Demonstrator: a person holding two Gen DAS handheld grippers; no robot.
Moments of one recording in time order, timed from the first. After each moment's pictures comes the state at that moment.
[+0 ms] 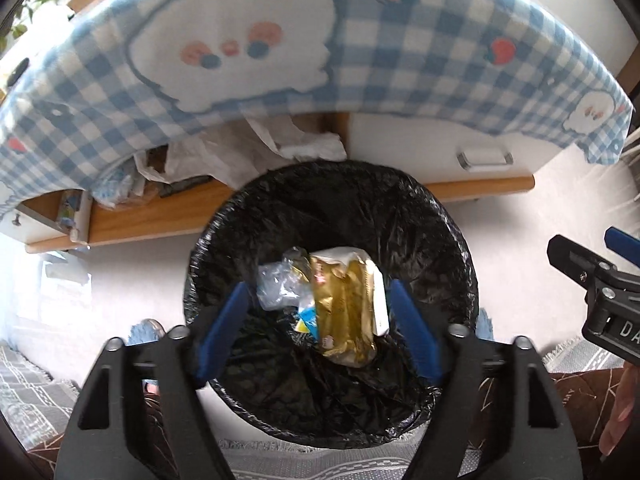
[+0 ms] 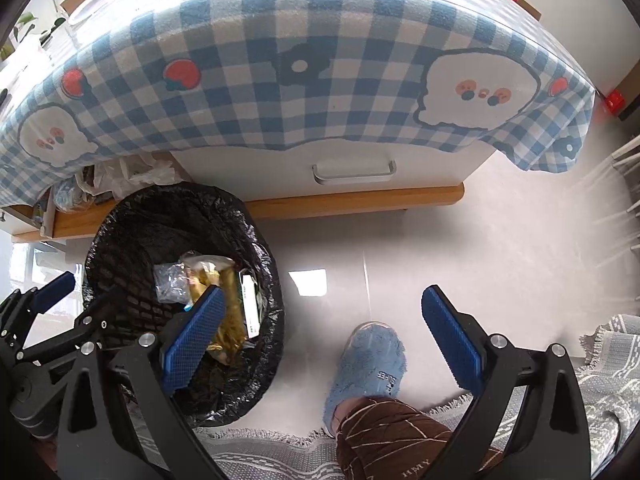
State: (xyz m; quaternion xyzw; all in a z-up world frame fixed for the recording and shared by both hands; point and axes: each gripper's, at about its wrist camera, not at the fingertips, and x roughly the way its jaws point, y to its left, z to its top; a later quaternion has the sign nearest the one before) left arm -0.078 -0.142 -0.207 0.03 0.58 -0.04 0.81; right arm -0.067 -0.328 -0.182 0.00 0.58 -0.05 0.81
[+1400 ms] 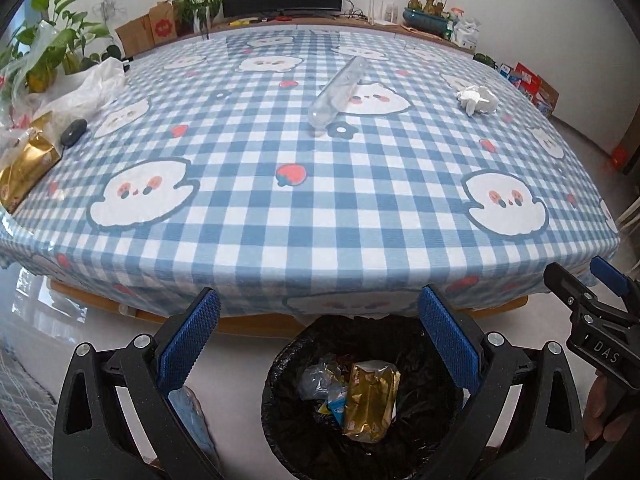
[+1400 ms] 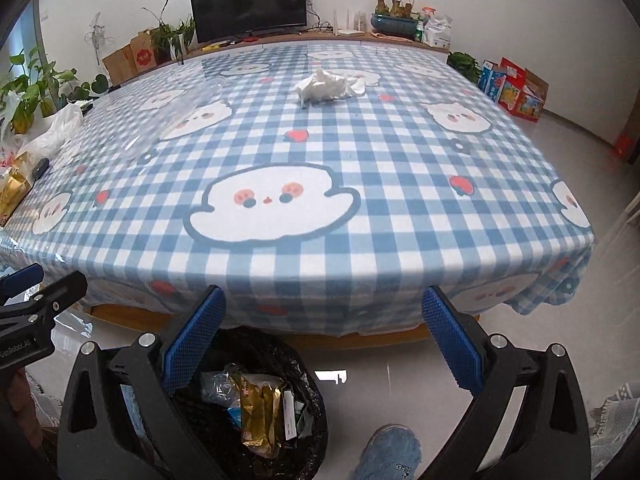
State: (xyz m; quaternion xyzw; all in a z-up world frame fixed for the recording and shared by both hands) left arm -0.010 -0.078 -0.081 -0.01 0.47 -0.01 0.88; right arm -0.003 -0.302 -0.081 0.00 0.43 0.00 0.90
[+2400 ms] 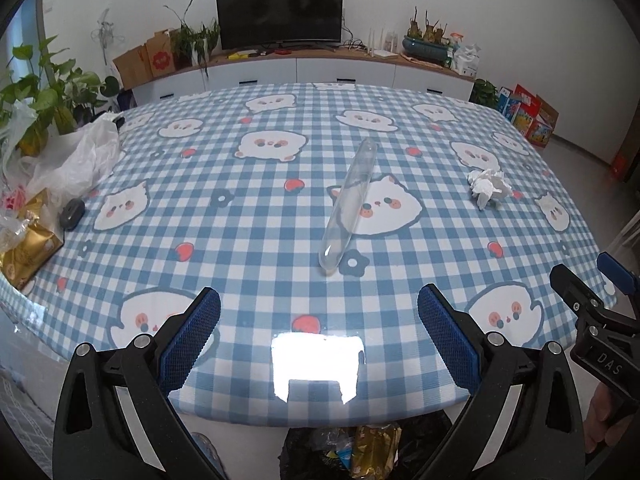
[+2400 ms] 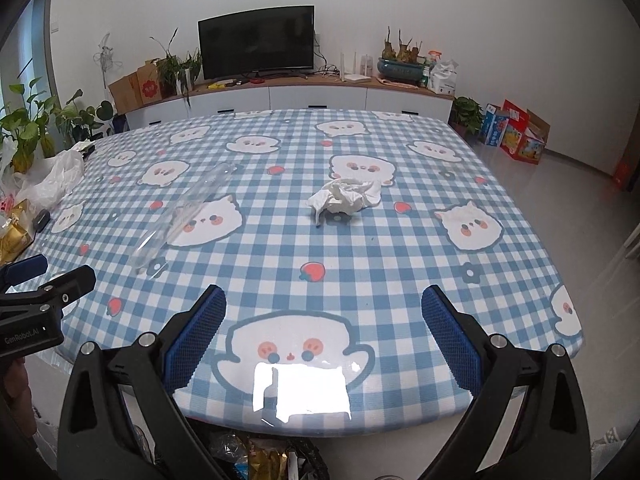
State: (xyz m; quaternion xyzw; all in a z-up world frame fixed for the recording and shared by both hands) left arm 0.073 -0.069 -0.016 0.00 0.43 -0.01 0.90; right arm 0.069 -0.287 -0.018 -0.01 0.38 0.00 0.93
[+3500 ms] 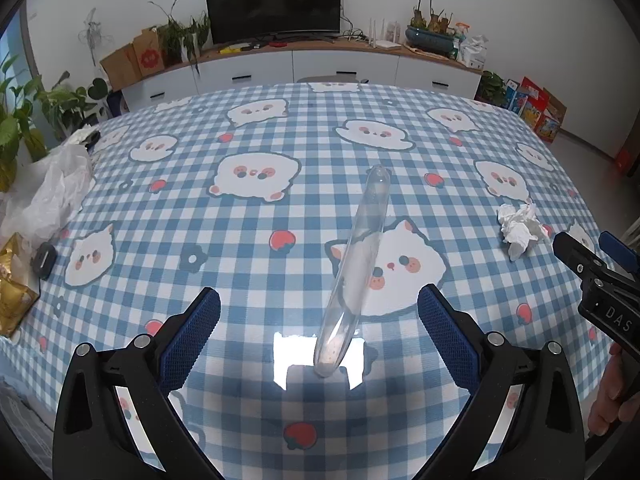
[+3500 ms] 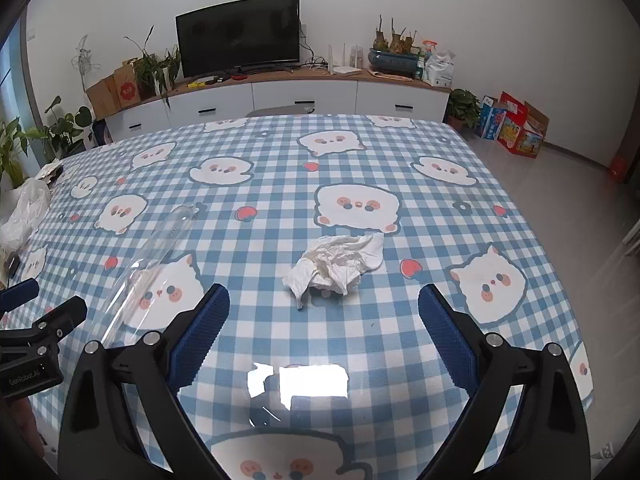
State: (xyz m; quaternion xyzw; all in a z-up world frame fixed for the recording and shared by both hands) left arm 0.171 -0.076 -0.029 0.01 0.45 -0.01 0.89; right arm 0.183 -0.295 -0.022 0.00 0.40 -0.02 0.92
